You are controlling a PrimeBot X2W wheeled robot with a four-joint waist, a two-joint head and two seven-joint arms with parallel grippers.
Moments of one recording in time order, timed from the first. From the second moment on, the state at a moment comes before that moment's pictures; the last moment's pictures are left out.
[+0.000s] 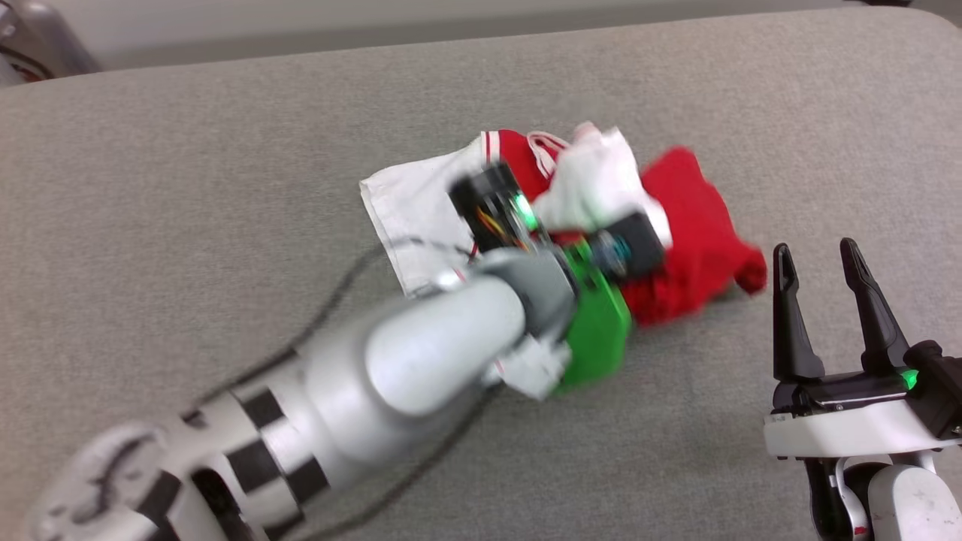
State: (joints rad) left arm -1.09 0.19 -1.28 0.45 -0.62 -0.13 0.15; right arm -0.06 -0.05 0.00 -0.14 0.19 0.13 -0.26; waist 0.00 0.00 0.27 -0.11
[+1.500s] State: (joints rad) left arm -0.60 0.30 -0.82 0.30 -0.49 0.28 -0.26; right arm 0.06 -0.05 -0.05 -0.10 0.16 0.13 -0.26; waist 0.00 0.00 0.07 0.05
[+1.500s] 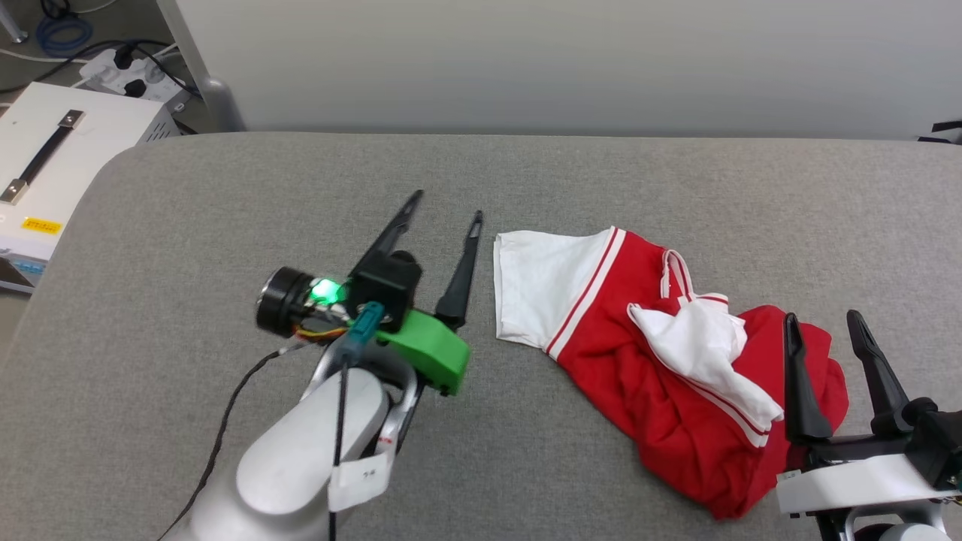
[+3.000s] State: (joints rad) left arm 0.11 0.10 -0.05 0.05 -0.10 0.06 -0.26; right arm 0.18 -0.05 -0.01 -0.02 0.06 0.13 -0.26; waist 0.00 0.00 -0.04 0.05
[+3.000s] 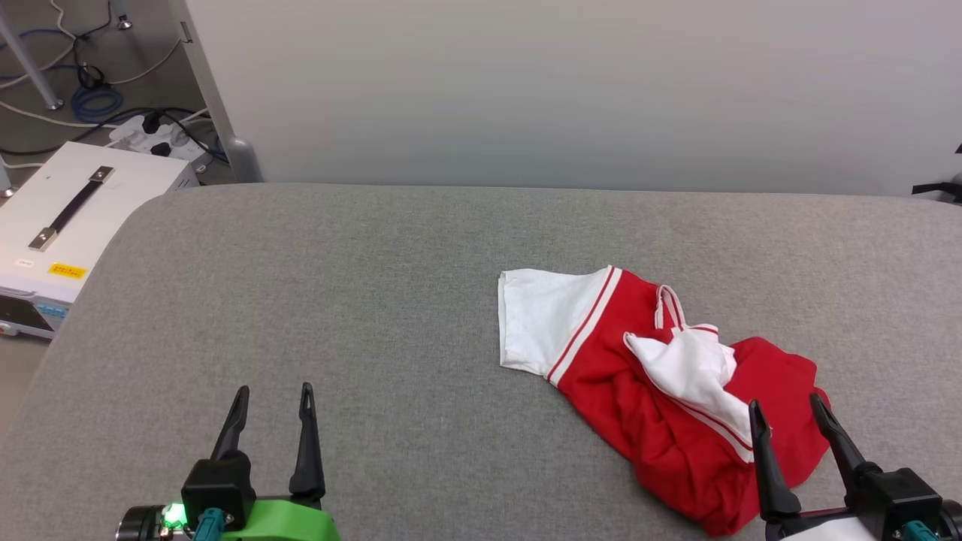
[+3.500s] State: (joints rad) left arm -0.04 0.09 -0.06 0.11 -0.07 -0.04 -0.26; right arm 0.16 -0.05 0.00 -0.03 0.06 0.13 -0.26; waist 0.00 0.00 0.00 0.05
